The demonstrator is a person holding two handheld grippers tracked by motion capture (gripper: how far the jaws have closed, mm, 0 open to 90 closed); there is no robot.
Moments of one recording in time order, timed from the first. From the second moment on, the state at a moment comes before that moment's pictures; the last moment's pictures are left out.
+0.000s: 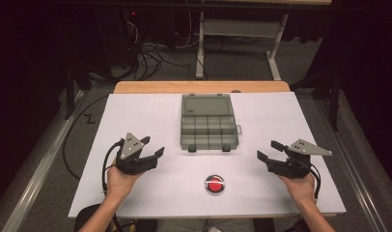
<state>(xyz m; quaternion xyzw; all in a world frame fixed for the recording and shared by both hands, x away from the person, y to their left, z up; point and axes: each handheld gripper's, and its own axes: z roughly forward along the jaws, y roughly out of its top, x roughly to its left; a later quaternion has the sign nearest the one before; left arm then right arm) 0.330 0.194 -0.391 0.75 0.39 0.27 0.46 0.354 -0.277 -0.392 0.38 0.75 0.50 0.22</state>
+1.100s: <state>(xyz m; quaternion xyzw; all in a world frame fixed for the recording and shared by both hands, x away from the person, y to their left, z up) 0.320 0.203 -0.407 0.73 0.40 0.27 0.48 0.344 -0.267 -0.391 0.38 0.75 0.49 0.24</state>
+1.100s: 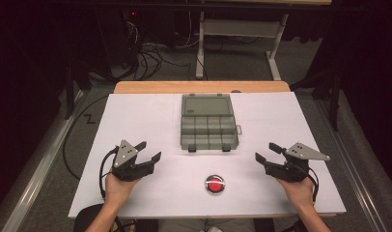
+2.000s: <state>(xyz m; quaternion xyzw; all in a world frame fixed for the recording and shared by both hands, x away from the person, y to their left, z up) 0.319 0.202 -0.411 0.73 0.40 0.29 0.47 0.358 -0.216 -0.389 0.36 0.85 0.37 0.14</state>
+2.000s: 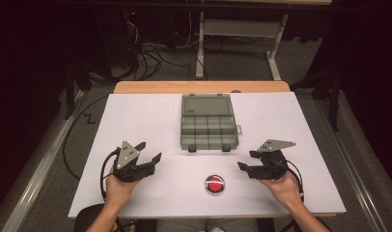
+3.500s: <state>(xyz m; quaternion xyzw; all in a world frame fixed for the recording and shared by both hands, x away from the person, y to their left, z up) 0.324 0.196 -0.418 0.74 0.40 0.30 0.45 0.351 -0.134 -0.406 0.27 0.93 0.26 0.03</state>
